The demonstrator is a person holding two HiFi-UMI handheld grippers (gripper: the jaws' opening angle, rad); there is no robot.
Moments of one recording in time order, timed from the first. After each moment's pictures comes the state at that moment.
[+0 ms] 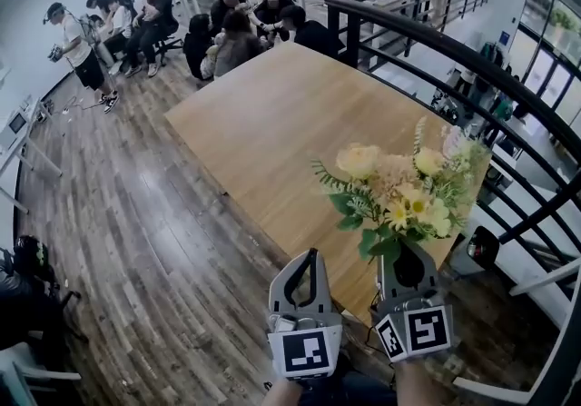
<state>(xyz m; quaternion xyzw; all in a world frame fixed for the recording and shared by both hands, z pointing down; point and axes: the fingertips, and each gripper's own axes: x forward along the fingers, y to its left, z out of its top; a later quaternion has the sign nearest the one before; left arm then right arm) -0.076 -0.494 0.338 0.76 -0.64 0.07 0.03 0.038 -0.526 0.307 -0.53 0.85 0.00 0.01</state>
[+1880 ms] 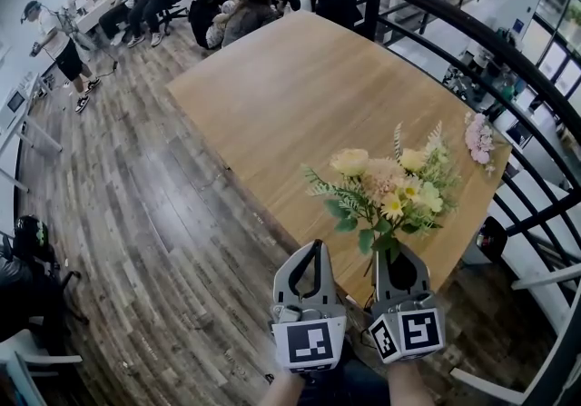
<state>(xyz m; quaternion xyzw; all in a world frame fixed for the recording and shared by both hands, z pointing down) -0.107 -0.525 0.391 0.75 -0.65 0.09 0.08 -0.003 -0.547 0.382 -0.52 0.85 -0.08 -0.02</state>
